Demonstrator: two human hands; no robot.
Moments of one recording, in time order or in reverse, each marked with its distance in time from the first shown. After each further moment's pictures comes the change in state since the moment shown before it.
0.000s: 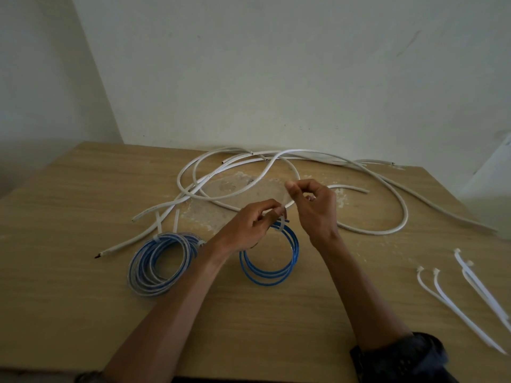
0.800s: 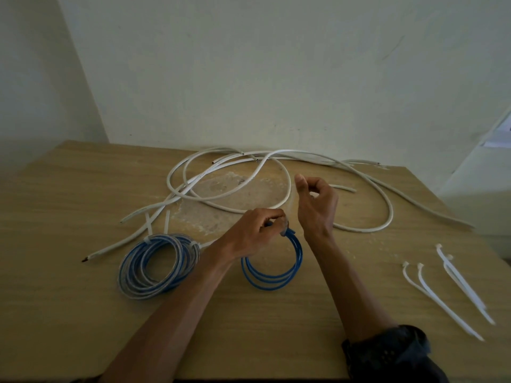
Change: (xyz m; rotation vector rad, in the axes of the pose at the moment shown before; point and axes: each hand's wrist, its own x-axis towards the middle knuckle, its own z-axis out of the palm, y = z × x) left_hand 0.002 0.003 0.017 0.097 -0.062 0.064; right_hand 0.009 0.010 -0.001 -0.060 0.312 0.043
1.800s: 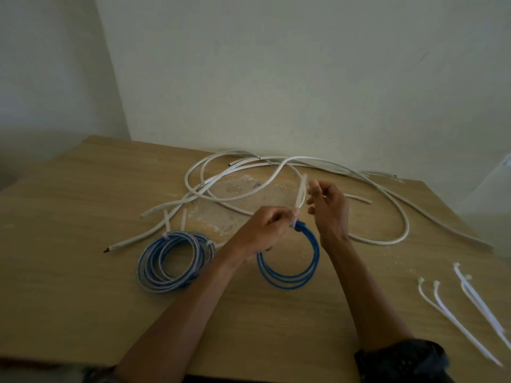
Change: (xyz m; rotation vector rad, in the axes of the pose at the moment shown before) left_hand -0.004 -0.001 -0.007 -0.283 0.117 -0.171; right_hand 0.000 -0.006 0.000 0.059 -0.176 0.086
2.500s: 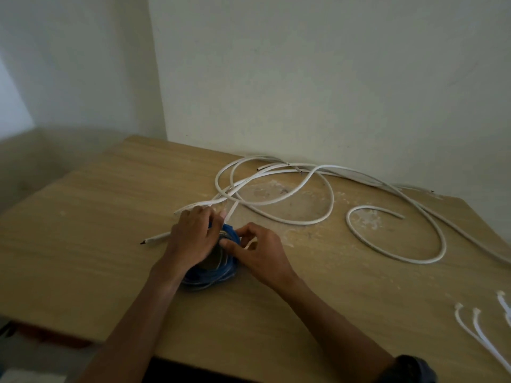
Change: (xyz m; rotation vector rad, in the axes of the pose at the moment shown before) left_hand -0.067 -0.078 -0.126 0.809 0.521 -0.138; right_hand -0.105 -0.008 0.107 -0.311 -0.677 -0.119
